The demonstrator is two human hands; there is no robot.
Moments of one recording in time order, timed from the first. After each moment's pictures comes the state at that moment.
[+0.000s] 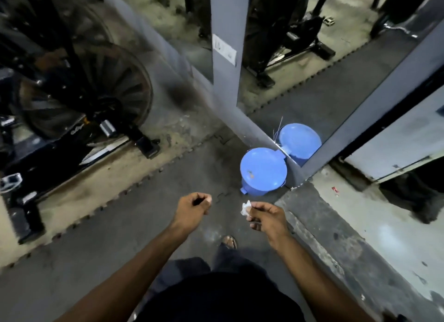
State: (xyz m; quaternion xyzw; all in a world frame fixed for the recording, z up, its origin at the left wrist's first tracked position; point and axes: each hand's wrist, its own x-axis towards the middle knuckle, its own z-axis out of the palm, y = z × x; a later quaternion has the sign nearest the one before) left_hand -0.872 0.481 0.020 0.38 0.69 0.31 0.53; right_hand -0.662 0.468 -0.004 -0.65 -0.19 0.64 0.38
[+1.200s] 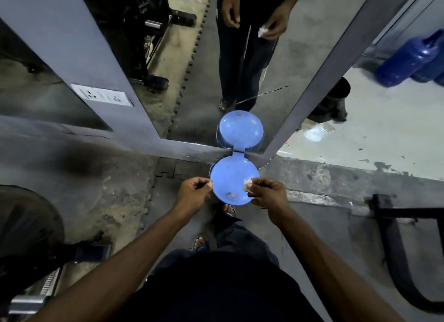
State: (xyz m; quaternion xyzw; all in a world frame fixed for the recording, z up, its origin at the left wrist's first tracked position) left_hand -0.828 0.862 -0.011 0.58 0.50 0.11 0.64; right_hand -0.675 0.714 0.008 -0.70 0.03 0.42 0.57
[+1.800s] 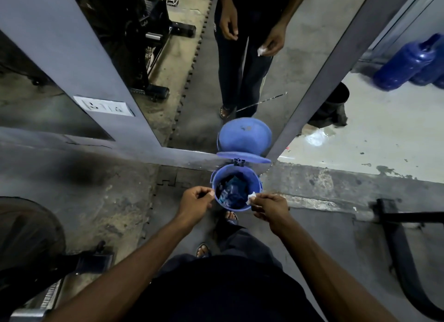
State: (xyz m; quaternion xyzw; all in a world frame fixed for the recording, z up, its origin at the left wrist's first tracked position) left_hand -0.820 0.858 -0.014 0.57 0.50 0.11 0.64; right_hand -0.672 0.709 -0.024 -0.72 0.12 0.44 0.53
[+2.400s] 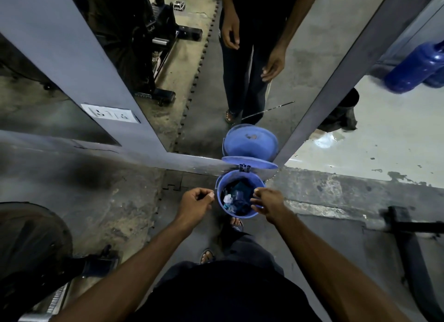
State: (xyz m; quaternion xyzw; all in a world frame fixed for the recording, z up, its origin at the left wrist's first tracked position) left_hand -0.812 0.886 -0.014 0.58 0.51 0.11 0.63; right_hand -0.633 0.765 -0.047 -0.71 0.18 0.46 0.49
